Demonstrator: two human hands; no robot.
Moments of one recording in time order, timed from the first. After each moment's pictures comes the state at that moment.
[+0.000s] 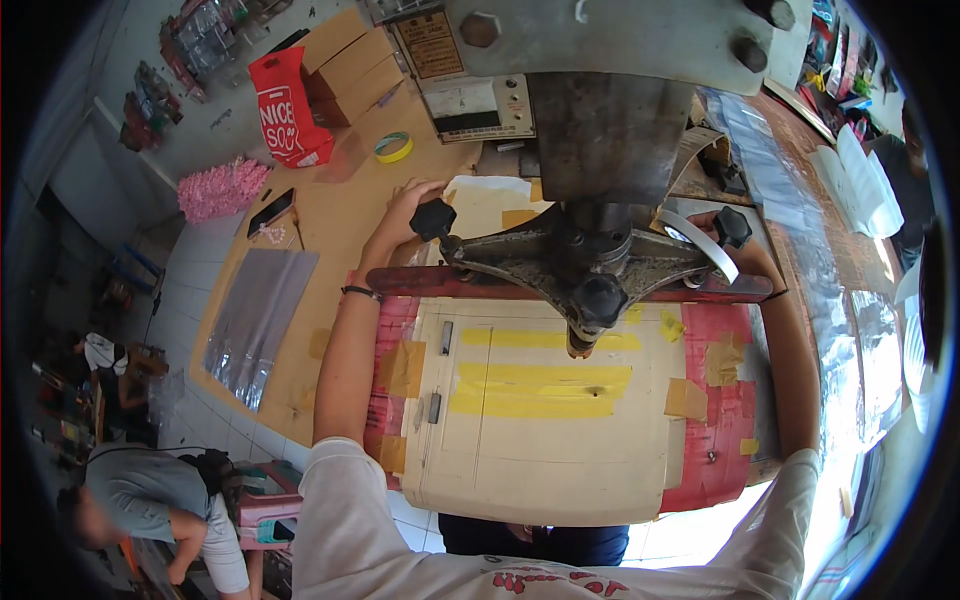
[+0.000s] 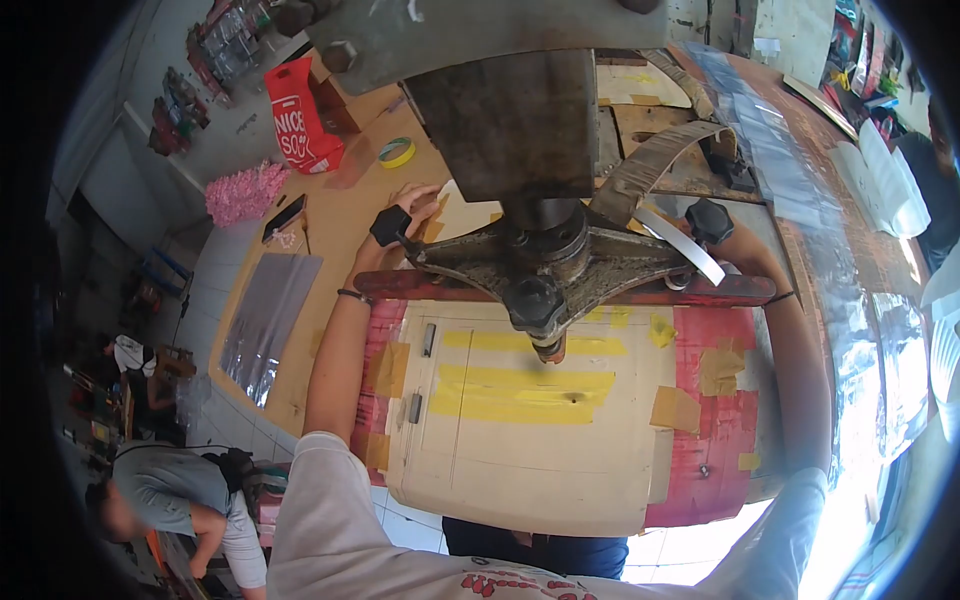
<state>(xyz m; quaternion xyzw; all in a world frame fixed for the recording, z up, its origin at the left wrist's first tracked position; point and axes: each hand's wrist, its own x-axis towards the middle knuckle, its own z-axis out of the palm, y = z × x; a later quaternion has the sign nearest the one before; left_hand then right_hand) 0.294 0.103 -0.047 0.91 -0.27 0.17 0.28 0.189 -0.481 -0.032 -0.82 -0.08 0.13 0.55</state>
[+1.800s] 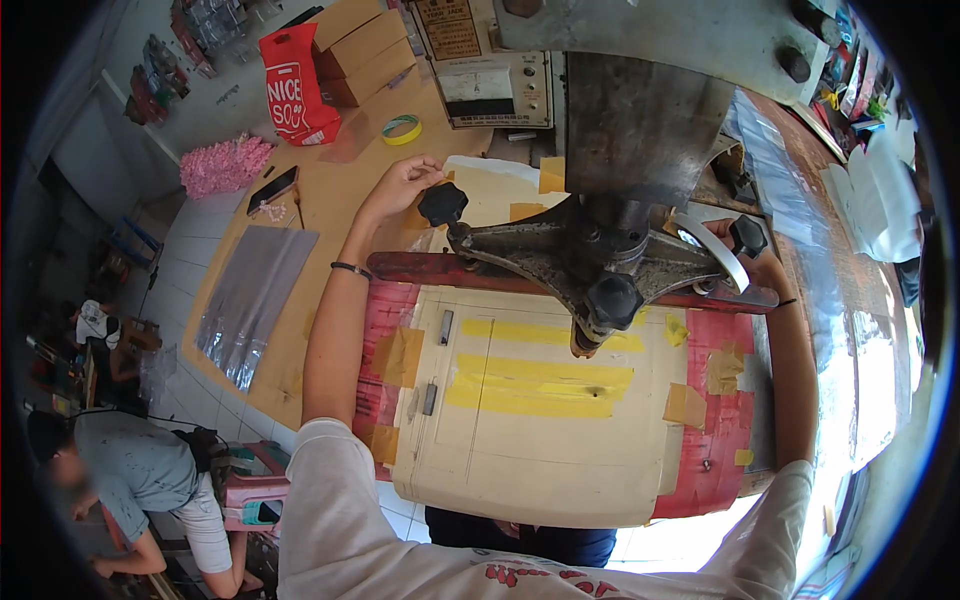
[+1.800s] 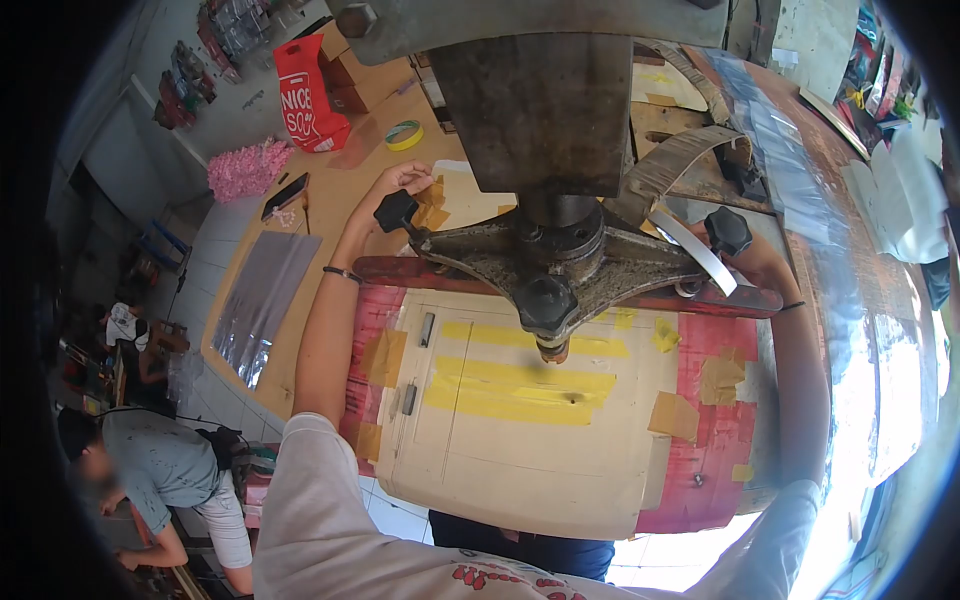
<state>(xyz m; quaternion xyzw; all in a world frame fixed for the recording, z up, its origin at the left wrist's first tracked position) 0.278 0.098 -0.004 0.83 -0.17 -0.03 0.53 0.183 -0.482 -0.015 -0.78 -0.09 0.20 0.59</state>
